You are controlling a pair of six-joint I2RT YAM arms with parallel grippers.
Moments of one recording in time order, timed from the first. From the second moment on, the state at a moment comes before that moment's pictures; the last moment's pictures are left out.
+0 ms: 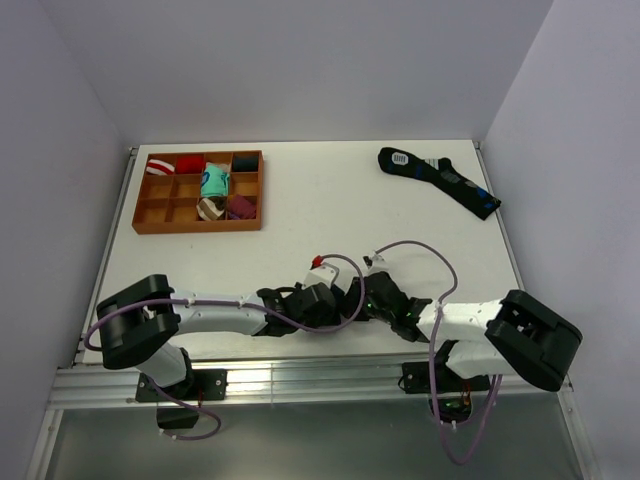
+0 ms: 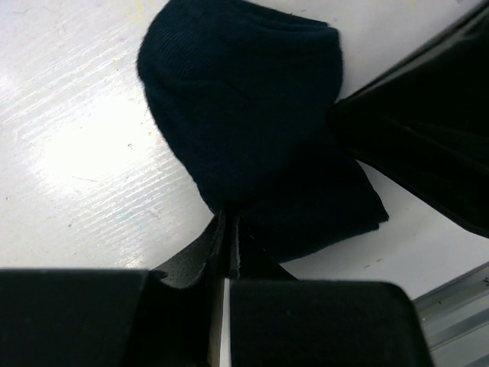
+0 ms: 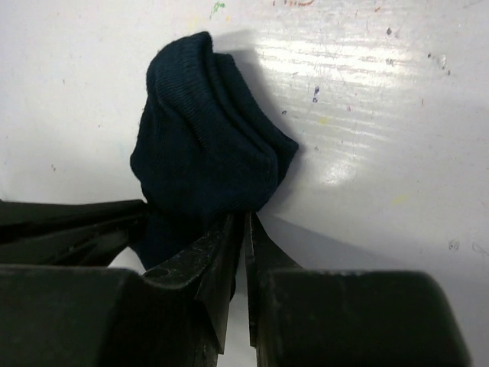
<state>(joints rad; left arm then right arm) -1.22 1.57 0.79 -0.20 -0.40 -0.60 0.86 1.25 0.24 0.33 0.07 0.89</state>
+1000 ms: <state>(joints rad) -1.22 1.64 0.85 -0.20 -0.40 -0.59 0.86 0.67 0.04 0.40 0.16 0.86</state>
